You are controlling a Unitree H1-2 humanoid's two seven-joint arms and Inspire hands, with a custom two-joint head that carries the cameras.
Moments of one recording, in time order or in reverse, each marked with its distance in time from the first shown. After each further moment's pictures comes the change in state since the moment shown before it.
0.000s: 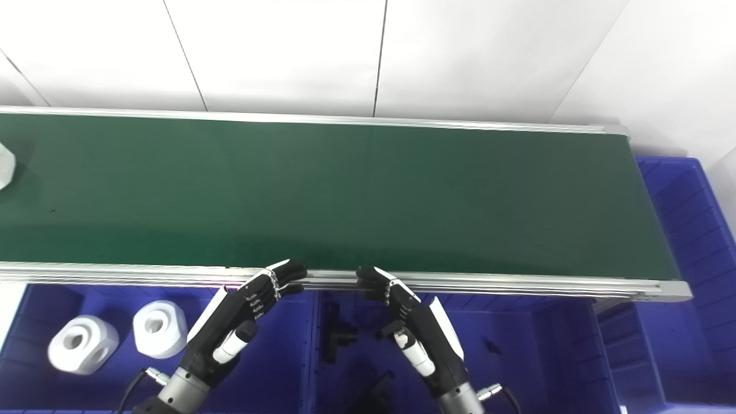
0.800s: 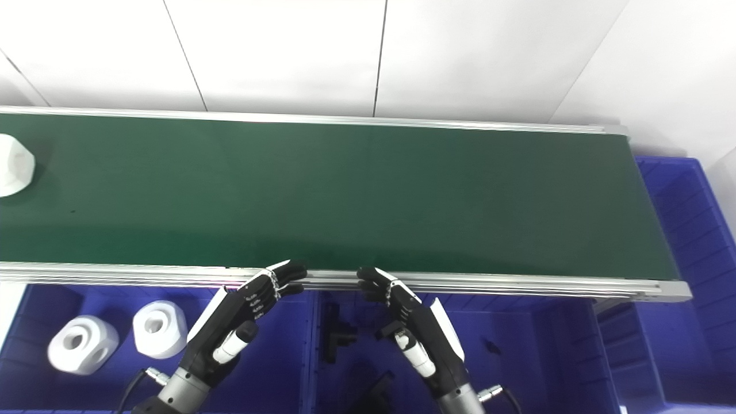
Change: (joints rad) left arm 0.000 0.001 0.000 0.001 0.000 0.000 0.000; right arm 0.004 0.001 -0.003 -0.001 -0.002 0.000 -0.002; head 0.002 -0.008
